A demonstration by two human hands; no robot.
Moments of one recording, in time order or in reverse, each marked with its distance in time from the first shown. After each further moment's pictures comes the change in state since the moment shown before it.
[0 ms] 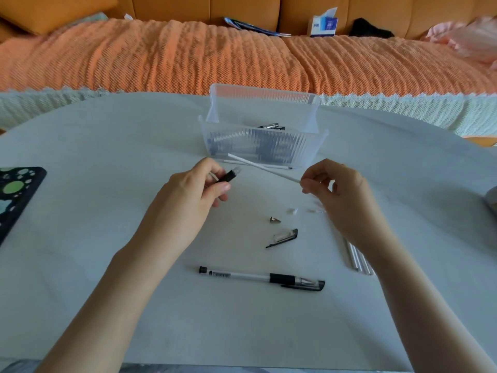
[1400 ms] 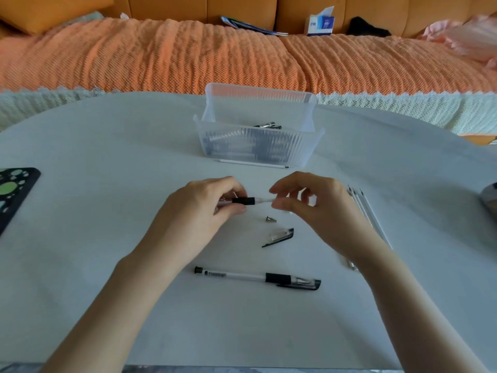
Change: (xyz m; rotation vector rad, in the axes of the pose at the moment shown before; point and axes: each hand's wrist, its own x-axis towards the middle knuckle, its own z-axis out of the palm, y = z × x) left_hand -0.010 0.008 0.008 0.133 -0.083 0.146; right_hand -0.013 -0.026 0.002 0.069 -0.204 -0.071
